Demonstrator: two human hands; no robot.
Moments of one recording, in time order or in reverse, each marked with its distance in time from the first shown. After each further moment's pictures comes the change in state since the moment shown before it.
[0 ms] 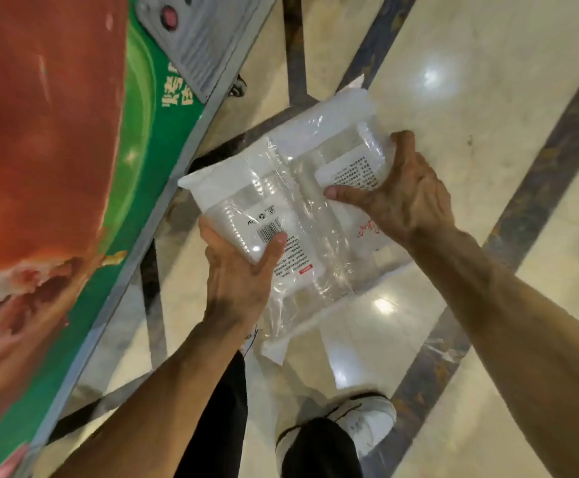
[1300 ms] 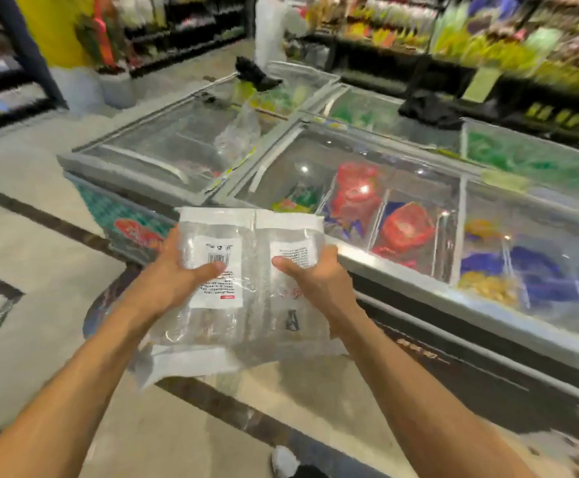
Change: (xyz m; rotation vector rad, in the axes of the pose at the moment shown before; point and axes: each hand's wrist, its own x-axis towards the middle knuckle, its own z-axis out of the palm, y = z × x) left_hand -0.697 0.686 -0.068 0.626 -1.374 1.263; right_hand -0.778 -0.048 -0.613 0.927 1.231 1.067
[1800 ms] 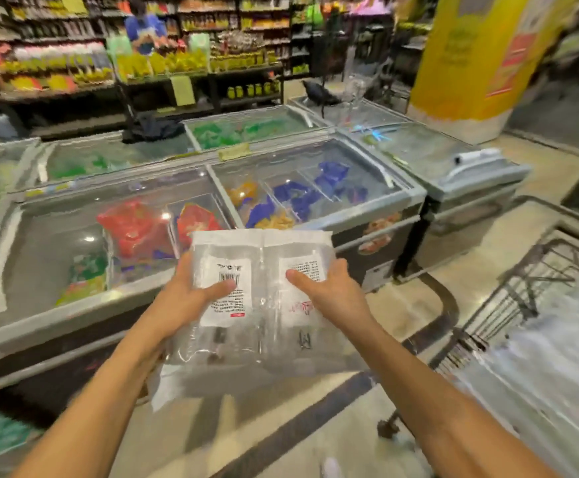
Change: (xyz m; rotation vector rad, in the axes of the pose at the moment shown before) left_hand -0.102 0.179 0.241 0.114 -0.781 0.463; right_hand -0.238 0.176 -0.197 0.219 0.704 0.479
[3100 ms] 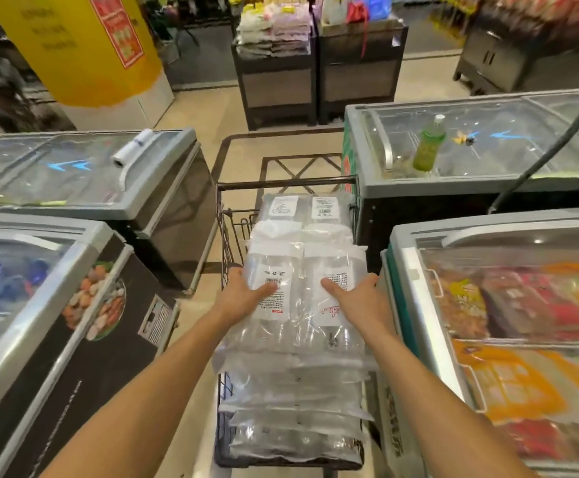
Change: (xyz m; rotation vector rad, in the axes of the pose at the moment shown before) left_hand 0.100 0.236 0.742 0.421 -0.924 0.317; right_hand -0.009 0.472 -0.424 0.302 0.862 0.846
